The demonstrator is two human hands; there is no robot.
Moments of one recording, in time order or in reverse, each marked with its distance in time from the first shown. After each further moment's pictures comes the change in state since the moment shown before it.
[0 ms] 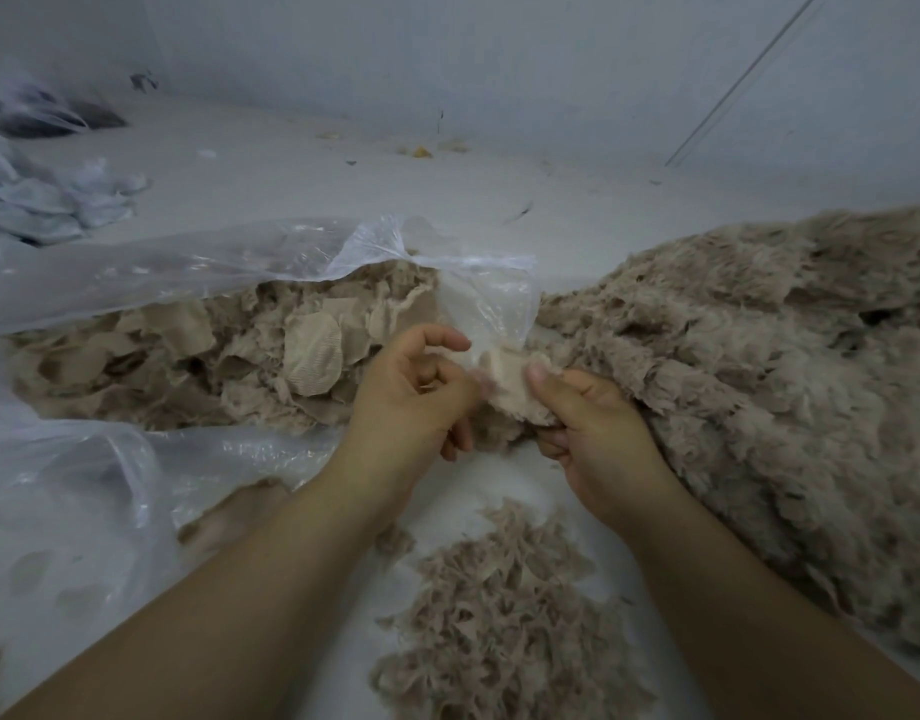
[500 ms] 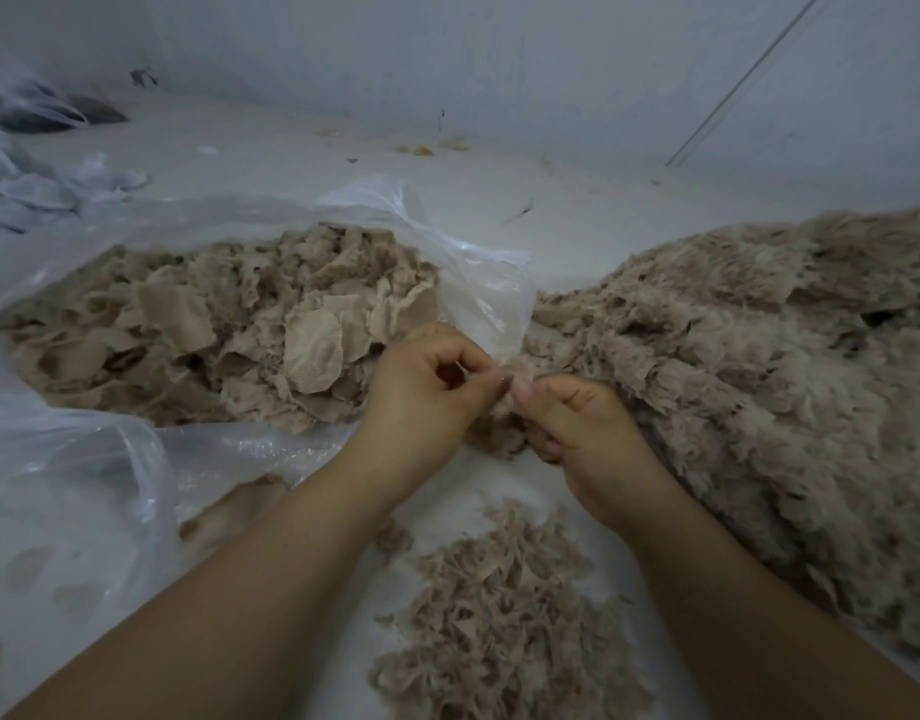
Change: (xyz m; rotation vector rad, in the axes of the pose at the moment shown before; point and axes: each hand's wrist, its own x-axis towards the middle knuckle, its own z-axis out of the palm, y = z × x) left_hand 0.008 0.004 0.008 0.353 0.010 0.217; right_hand -0.003 0.001 0.001 -0.152 -0.119 -0.066
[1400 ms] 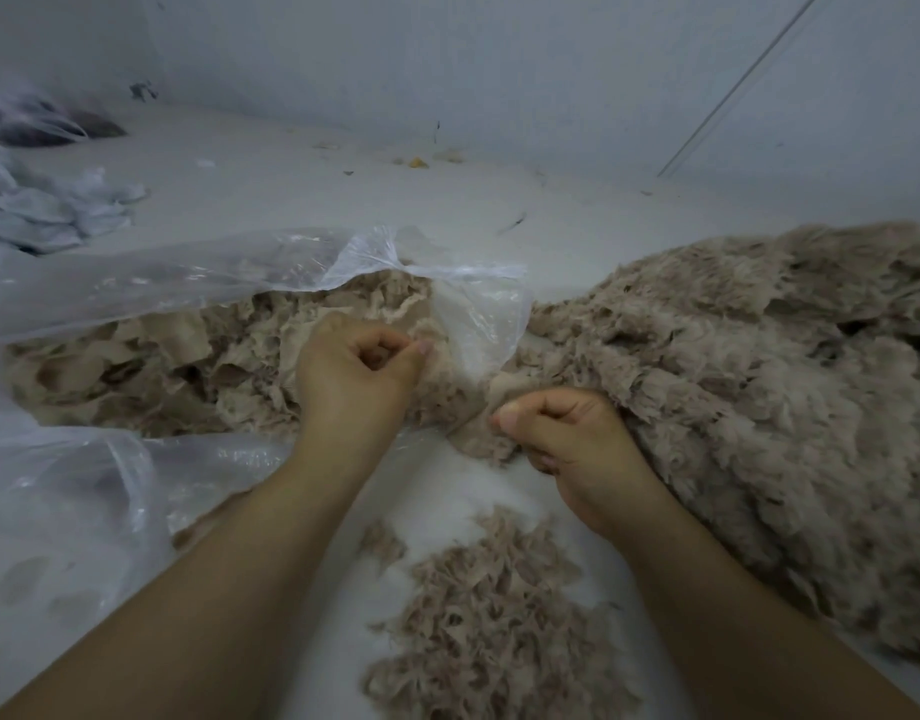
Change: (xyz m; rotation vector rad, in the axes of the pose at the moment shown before) left_hand 0.011 -0.009 -0.025 0.149 0.364 -0.045; right_hand -0.004 -0.004 -0.001 0.025 0.033 0.040
